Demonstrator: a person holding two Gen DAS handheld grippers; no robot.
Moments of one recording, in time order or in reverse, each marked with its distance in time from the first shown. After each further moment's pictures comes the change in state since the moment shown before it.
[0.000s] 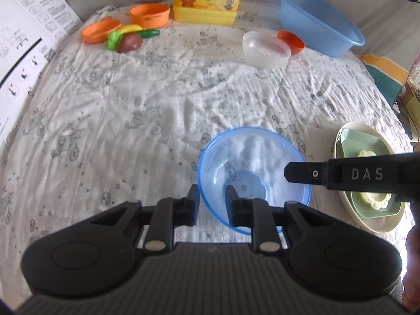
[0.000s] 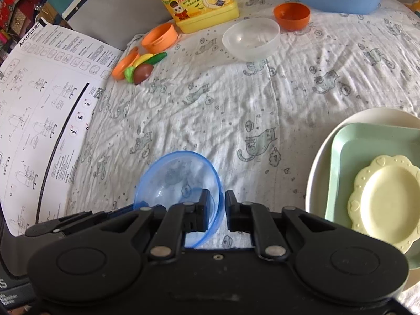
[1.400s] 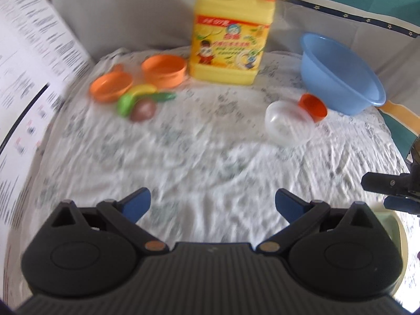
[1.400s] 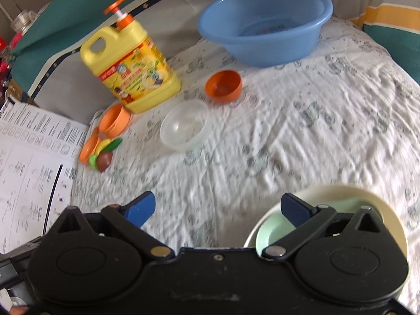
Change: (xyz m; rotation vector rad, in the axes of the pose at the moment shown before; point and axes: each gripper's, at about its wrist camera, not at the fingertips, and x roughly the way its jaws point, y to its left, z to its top) left arm 0.003 0.009 0.103 -0.023 -0.139 0.051; right arm -0.038 -0.073 0.070 0.213 -0.210 -0.079
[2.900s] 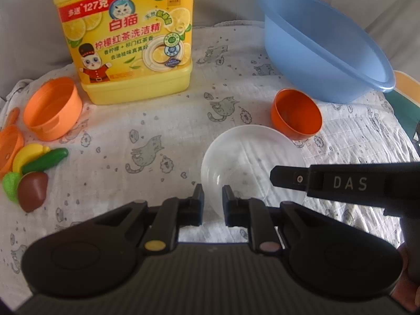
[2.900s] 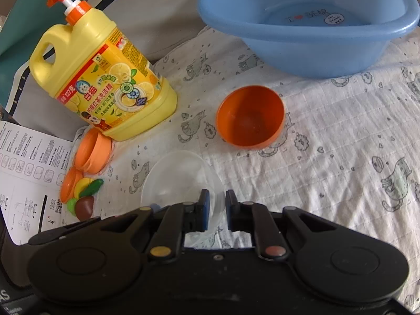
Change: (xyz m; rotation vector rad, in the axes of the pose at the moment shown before) left arm 0.150 -0.072 0.082 0.217 0.124 -0.117; right arm 0.151 0.022 0.081 0.019 0.068 0.036
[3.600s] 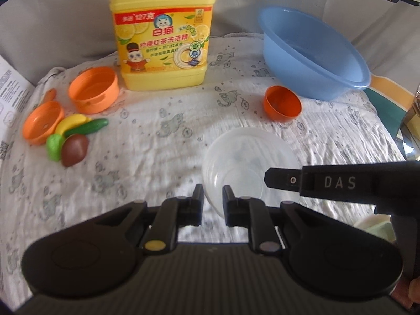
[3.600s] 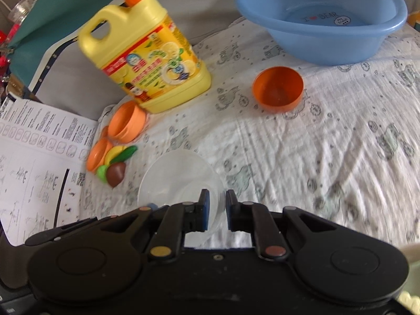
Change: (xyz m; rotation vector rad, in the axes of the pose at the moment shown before) left arm -0.086 0.005 -0.046 -0.049 -0.027 0.012; right arm -0.061 0.032 -0.046 -0.055 0.022 0.036
